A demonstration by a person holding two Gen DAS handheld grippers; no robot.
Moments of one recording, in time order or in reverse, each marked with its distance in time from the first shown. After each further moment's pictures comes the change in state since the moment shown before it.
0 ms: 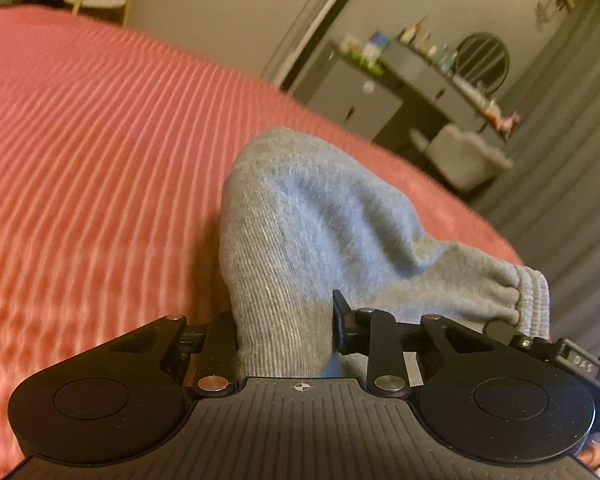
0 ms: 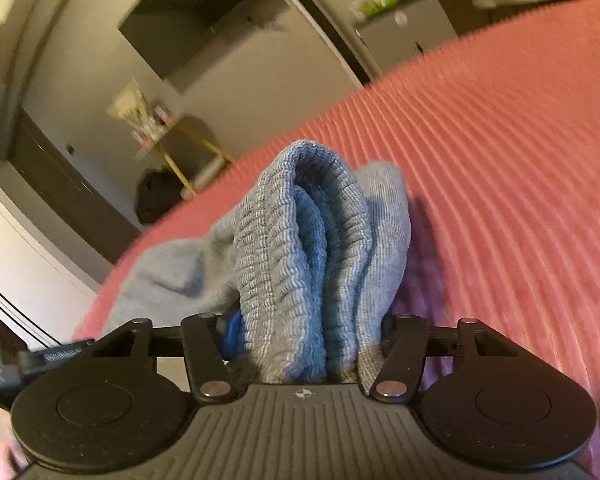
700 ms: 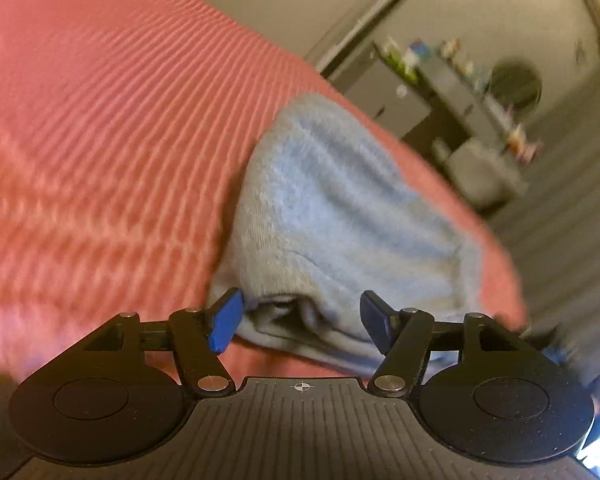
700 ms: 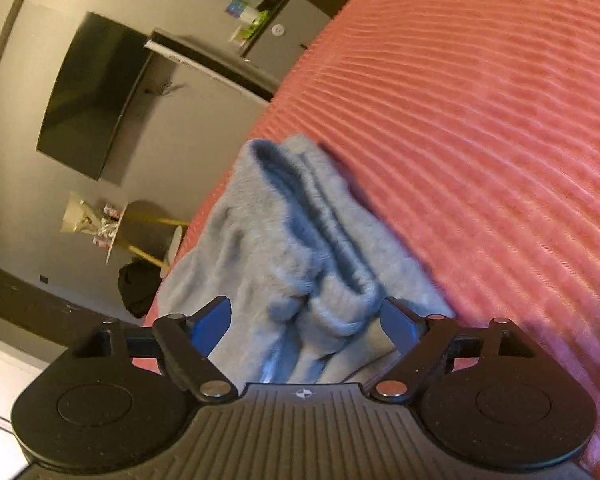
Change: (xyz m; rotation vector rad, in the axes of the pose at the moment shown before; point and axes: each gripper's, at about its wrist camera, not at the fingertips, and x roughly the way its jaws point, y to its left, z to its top) left arm -0.070 0.008 -0.058 -0.241 0.037 0.008; right arm -0.046 -0.029 -0.035 0.433 -0.054 -0.069
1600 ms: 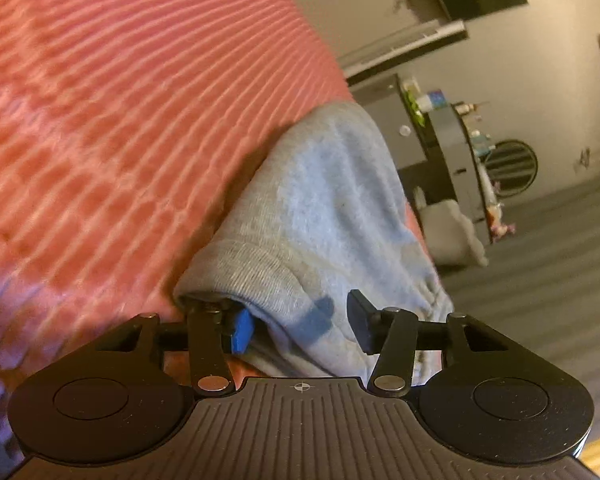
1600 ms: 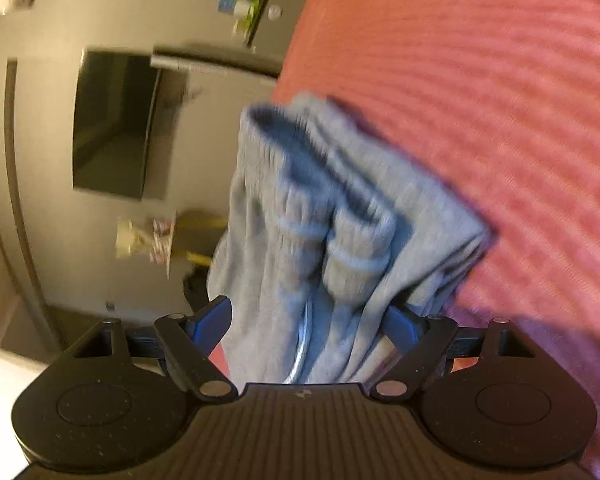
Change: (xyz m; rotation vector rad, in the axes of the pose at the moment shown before) left arm 0.039 0.021 -0.006 -0.253 -0.022 -0.097; right arm 0.034 -0.027 -0.022 0.156 0.060 0.144
